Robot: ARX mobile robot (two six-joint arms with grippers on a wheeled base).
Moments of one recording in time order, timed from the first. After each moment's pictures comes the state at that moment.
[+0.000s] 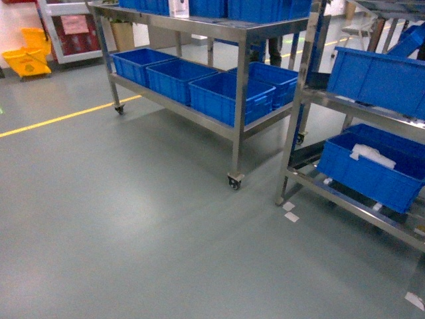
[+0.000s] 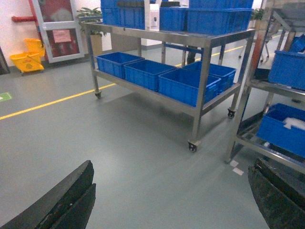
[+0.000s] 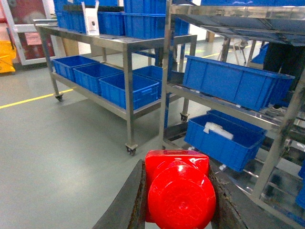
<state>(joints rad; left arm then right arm) 0.00 0.01 0.02 0.00 0.00 0.00 0.00 0.00 0.01 0.00 0.00 -0.01</state>
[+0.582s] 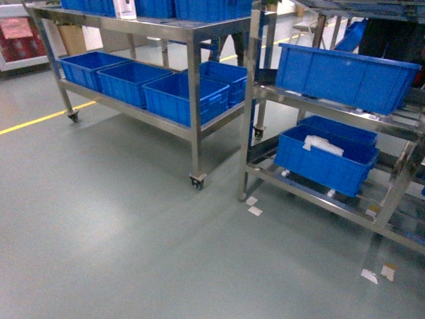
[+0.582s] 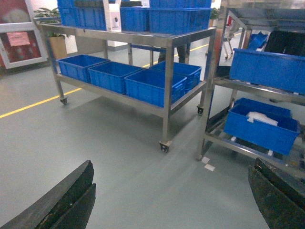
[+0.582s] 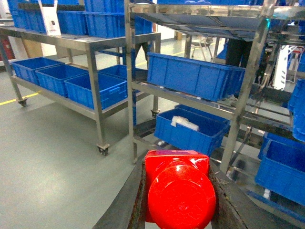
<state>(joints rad) 0.00 0.01 0.02 0.00 0.00 0.00 0.00 0.00 0.01 0.00 0.00 -0.01</state>
